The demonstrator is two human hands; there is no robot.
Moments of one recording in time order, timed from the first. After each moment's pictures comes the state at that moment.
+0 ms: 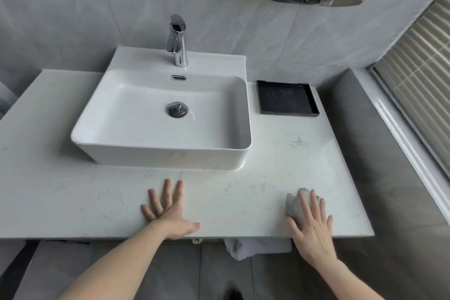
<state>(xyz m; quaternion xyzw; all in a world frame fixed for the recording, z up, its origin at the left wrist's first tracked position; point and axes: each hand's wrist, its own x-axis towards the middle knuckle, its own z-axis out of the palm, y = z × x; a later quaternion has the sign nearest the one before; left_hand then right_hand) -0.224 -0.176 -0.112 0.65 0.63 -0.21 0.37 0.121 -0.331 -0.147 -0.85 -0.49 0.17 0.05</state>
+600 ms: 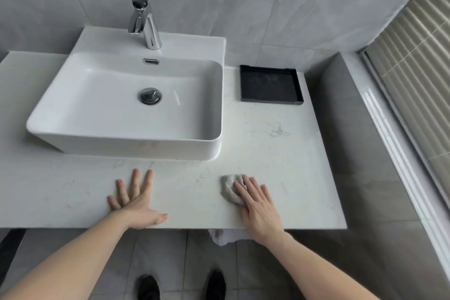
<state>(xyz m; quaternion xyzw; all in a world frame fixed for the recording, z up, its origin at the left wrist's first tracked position) -0.211 -0.173 -0.108 0.62 0.65 -0.25 0.36 0.112 -0.288 -0.159 -0.70 -0.68 0.20 0.05</state>
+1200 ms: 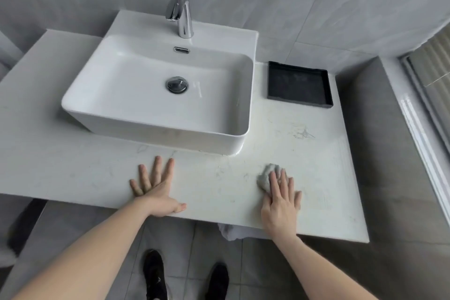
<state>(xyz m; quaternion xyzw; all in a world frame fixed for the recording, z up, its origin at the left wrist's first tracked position) -0.216 -0.174 -0.112 0.62 0.65 -0.23 0.38 0.093 -0.277 -0.167 -0.82 -0.52 0.18 0.14</state>
